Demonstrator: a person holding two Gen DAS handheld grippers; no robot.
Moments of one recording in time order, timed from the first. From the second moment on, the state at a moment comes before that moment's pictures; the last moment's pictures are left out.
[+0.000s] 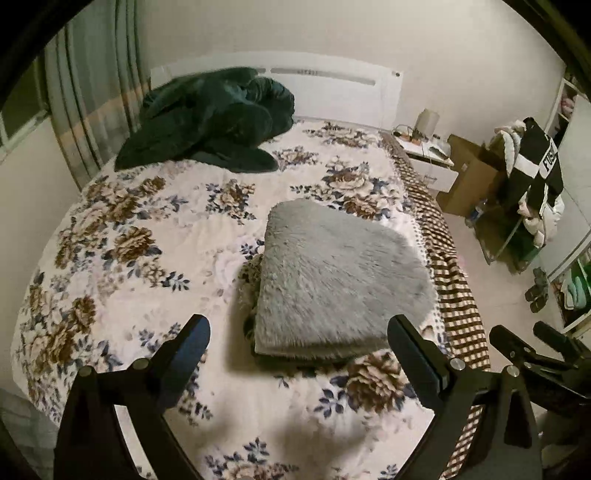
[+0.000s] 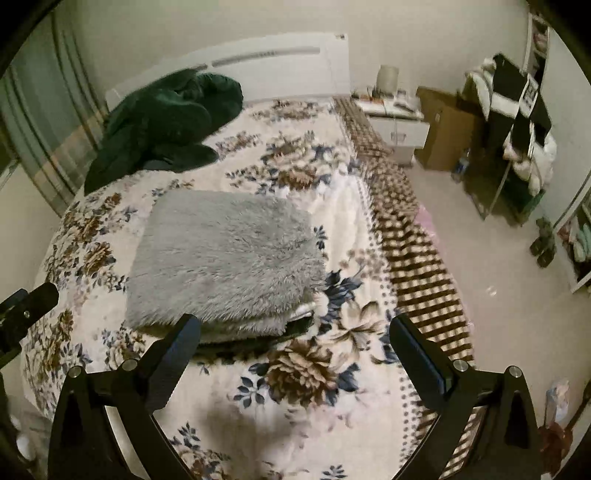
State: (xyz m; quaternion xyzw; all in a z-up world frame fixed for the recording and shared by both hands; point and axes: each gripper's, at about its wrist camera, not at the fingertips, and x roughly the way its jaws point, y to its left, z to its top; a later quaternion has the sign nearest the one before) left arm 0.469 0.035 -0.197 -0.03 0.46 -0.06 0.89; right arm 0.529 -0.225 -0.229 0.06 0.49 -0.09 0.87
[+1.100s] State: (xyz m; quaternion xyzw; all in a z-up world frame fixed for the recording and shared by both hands) left arm 0.240 0.003 -0.034 -0.01 0.35 -0.01 0.94; right arm 0.232 -0.200 0.050 0.02 0.35 -0.04 0.94
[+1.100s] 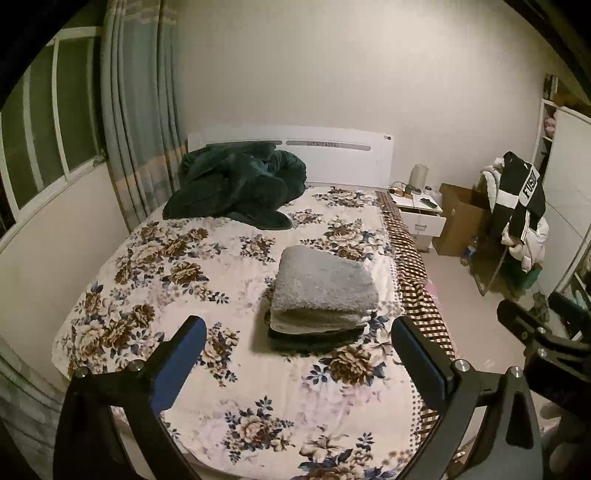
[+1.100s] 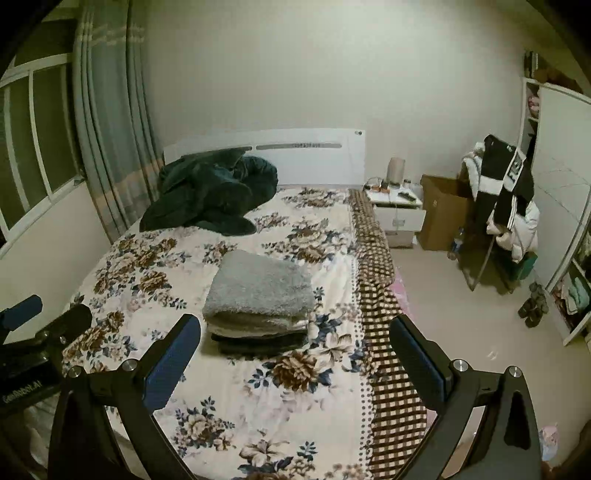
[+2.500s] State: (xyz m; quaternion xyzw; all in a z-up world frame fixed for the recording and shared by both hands) left arm 0.207 0.014 -0.017 -0.01 0.33 -0.01 0.94; right arm 0.206 -0.181 0.059 0.03 0.36 -0.03 0.93
